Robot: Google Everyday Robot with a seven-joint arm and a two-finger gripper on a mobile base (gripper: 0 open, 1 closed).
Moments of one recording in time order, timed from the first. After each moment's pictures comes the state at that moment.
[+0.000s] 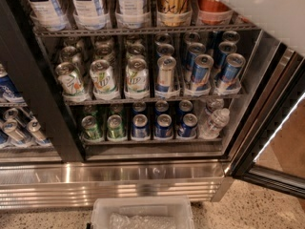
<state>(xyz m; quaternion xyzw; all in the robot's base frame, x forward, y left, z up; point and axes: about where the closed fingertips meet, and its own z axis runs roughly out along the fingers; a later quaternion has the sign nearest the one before) 0.544 -0.195 1.089 0.21 0.83 -0.12 0.51</state>
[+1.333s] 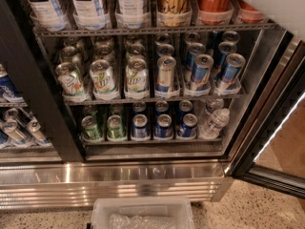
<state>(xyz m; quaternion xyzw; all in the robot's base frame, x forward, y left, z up) 0.568 -0.213 1.097 0.20 0.82 -0.13 0.52</state>
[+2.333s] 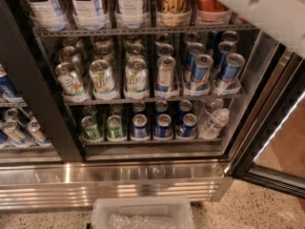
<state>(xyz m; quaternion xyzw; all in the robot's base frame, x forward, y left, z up) 0.604 -0.219 1.079 0.17 0.82 -0.14 0.53</state>
